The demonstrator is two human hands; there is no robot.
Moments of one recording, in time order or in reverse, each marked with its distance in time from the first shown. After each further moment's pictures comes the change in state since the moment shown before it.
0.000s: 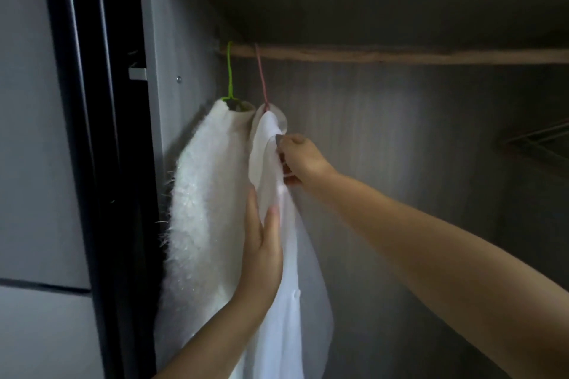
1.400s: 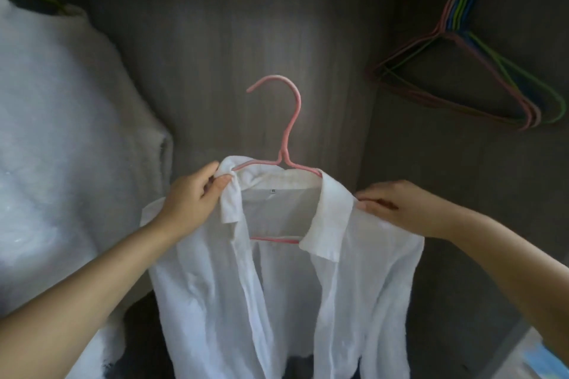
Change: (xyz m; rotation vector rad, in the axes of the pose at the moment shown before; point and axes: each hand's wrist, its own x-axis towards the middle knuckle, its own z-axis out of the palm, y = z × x) left_hand -0.020 -0.070 0.088 0.450 -0.449 0.400; right_hand -0.207 0.143 -0.314 -1.069 -0.267 0.028
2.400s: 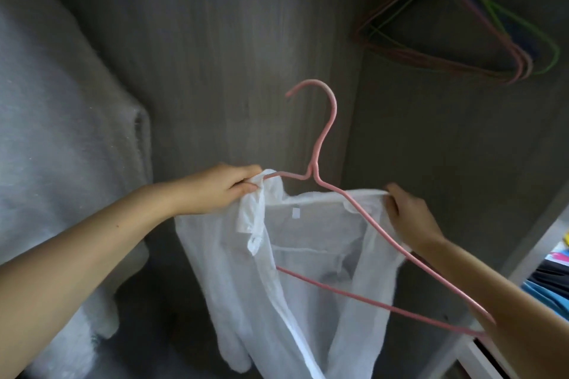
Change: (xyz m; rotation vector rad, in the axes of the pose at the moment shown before) left_hand 0.012 0.054 0.021 0.061 -0.830 0.072; right_hand -0.023 0.081 0.112 0.150 0.423 0.468
